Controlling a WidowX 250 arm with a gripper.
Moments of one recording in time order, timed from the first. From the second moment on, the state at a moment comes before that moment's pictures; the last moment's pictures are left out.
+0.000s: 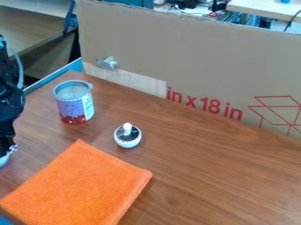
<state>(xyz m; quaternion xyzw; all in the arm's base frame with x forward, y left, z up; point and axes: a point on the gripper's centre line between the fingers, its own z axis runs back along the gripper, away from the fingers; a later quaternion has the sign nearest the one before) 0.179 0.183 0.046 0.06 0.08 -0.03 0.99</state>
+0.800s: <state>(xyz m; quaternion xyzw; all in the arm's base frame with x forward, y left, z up) 0.252 0.064 0.110 0.03 0.02 -0.13 0.99</state>
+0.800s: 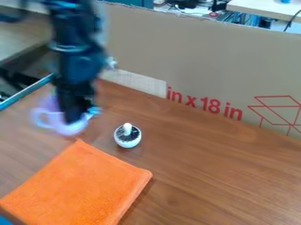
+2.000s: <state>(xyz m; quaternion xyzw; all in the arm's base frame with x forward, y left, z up) 0.304 -0.091 0.050 -0.02 0.10 -0.32 0.94</state>
